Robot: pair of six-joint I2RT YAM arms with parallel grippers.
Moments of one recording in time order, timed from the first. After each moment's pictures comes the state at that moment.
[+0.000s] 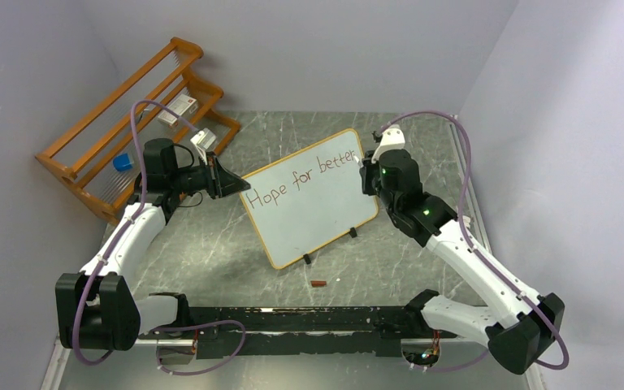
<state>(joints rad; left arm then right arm) -0.06 1.21 0.82 -0.05 1.05 -0.22 0.60 1.06 1.00 -0.33 0.36 0.17</state>
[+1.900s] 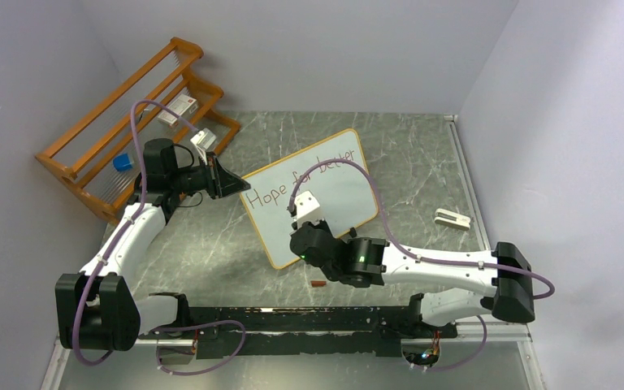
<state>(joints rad) -0.06 1.21 0.82 -0.06 1.05 -0.22 1.32 1.25 0.94 -0.38 0.72 0.35</state>
